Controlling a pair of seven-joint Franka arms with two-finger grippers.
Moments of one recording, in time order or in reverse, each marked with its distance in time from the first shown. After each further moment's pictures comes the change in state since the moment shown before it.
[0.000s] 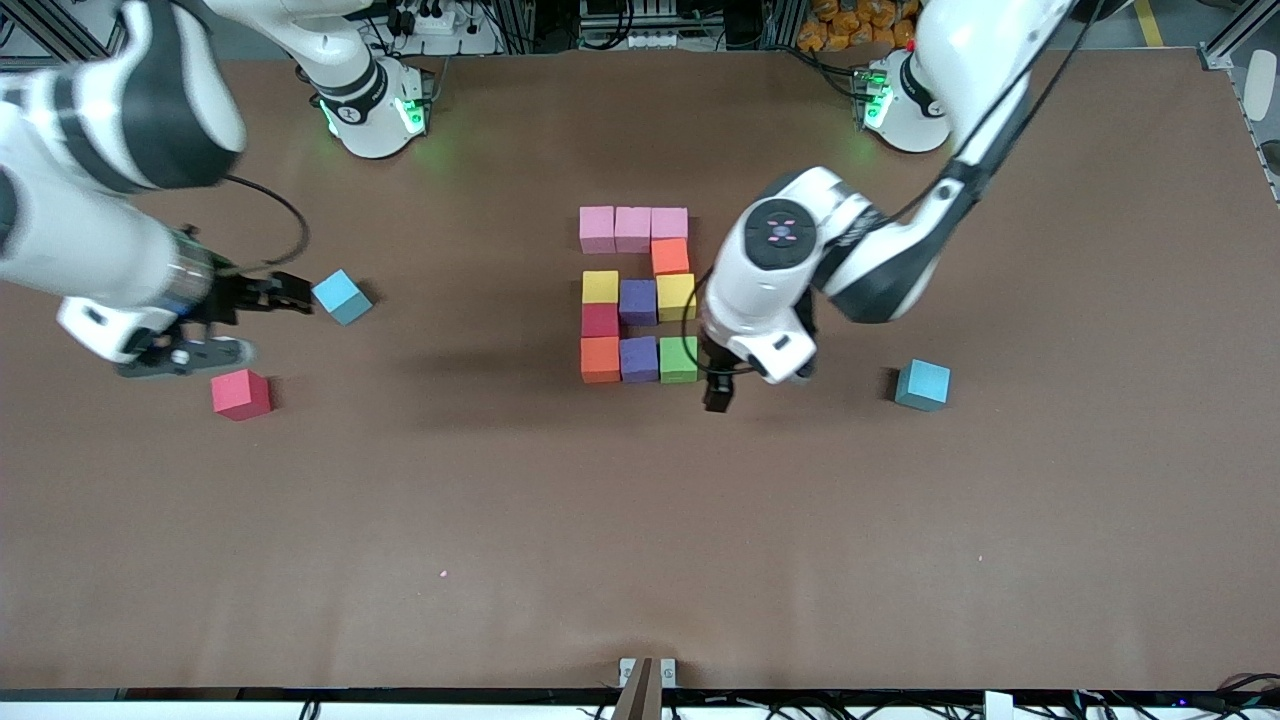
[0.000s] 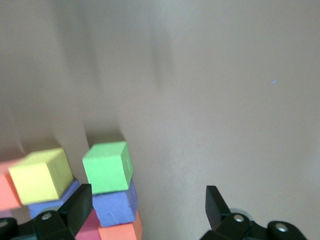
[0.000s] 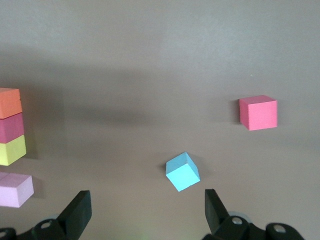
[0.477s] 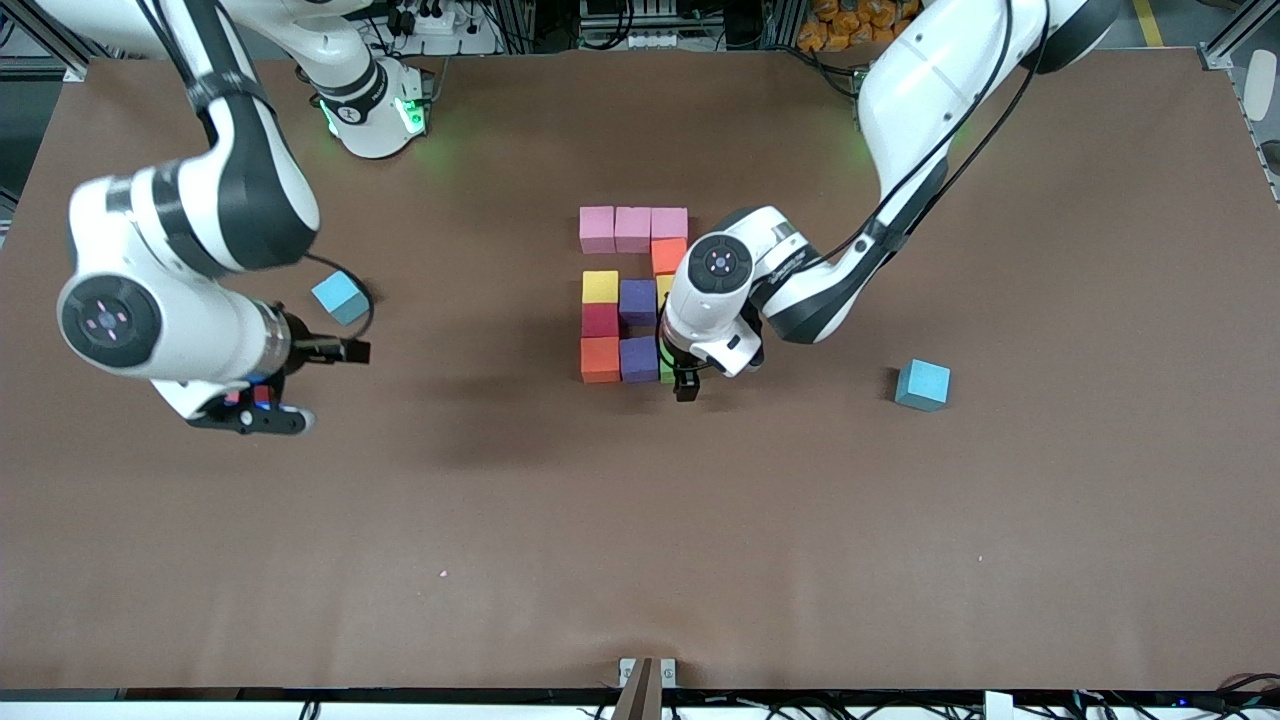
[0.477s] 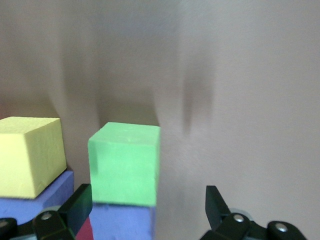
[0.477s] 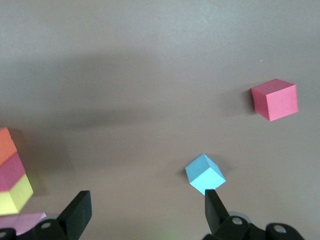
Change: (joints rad) left arm -0.108 0.148 0.005 -0.098 0.099 0.218 -0.387; right arm 0.024 0.199 0.133 0.147 -0.090 -0.035 0.325
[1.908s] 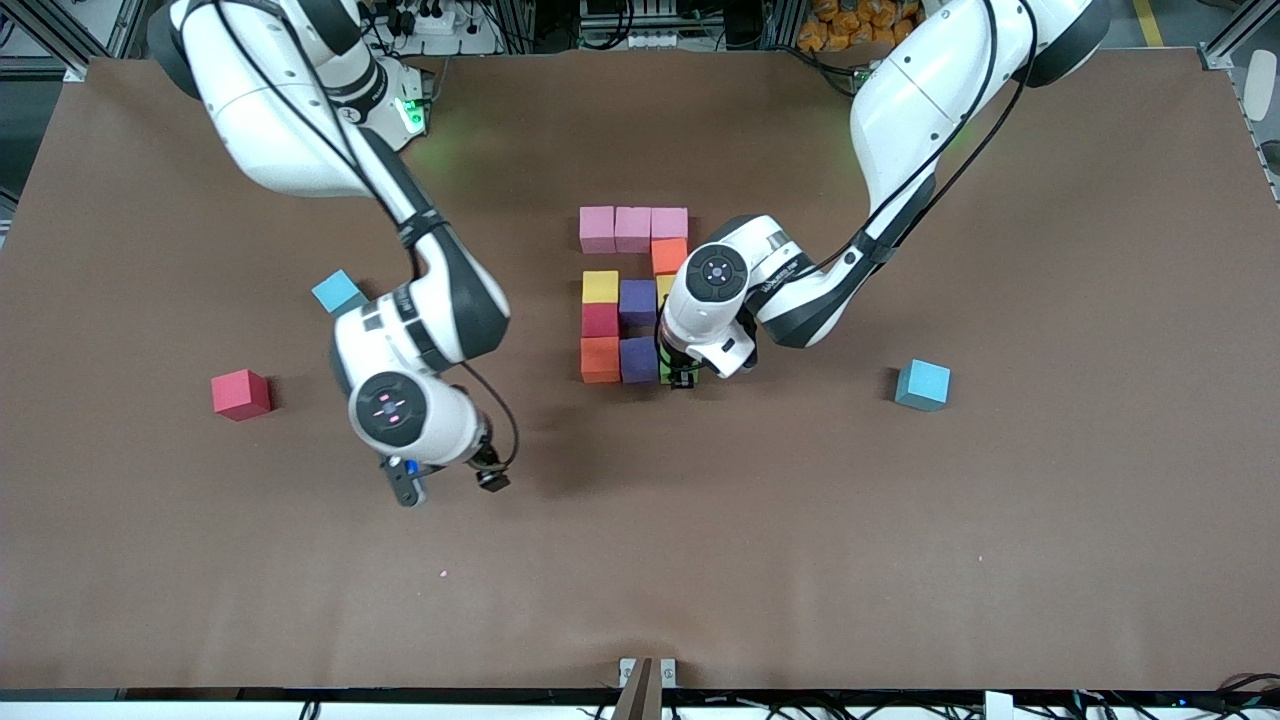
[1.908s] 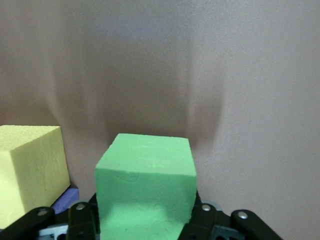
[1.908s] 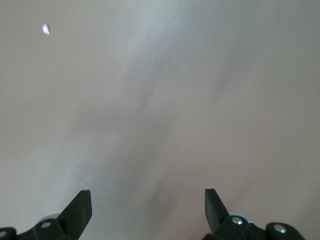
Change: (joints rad) left arm -0.004 0.086 -0.002 -0.034 0.000 0.082 -0.006; right arm 0.183 0.503 0.006 0.384 -0.002 0.266 1.144
